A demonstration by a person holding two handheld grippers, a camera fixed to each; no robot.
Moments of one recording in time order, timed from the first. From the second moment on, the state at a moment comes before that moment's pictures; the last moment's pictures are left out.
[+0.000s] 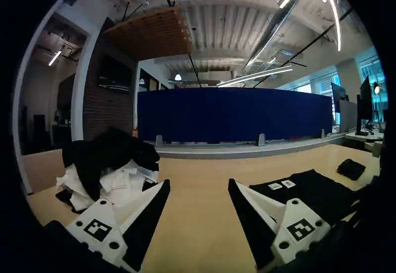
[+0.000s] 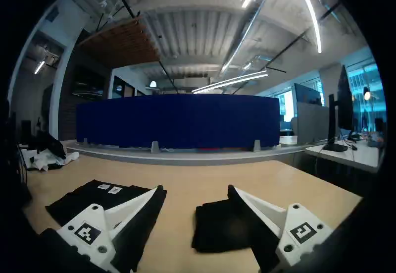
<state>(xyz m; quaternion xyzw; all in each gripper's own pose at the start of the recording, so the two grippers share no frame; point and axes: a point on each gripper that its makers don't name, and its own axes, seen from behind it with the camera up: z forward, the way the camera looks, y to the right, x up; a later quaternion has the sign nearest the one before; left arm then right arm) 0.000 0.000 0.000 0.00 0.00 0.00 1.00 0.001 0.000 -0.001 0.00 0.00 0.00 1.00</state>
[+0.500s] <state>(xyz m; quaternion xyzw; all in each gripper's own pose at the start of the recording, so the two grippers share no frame) 0.001 0.002 -0.001 0.00 0.00 0.00 1.00 0.001 -0.006 -0.001 0.01 0.00 0.00 1.00</state>
